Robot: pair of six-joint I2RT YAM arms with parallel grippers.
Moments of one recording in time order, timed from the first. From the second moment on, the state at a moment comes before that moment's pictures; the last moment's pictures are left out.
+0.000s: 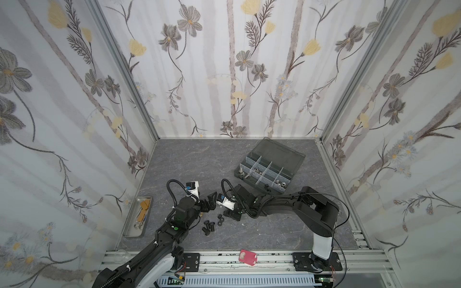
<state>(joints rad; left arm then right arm) -0.46 0.79 0.16 0.28 -0.04 -0.47 1.00 1.91 1.00 0.05 -0.24 -0.20</state>
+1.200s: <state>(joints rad) -0.71 1.31 0.42 0.55 0.23 -0.31 0.41 1.45 0.76 -0.13 -0.09 0.20</state>
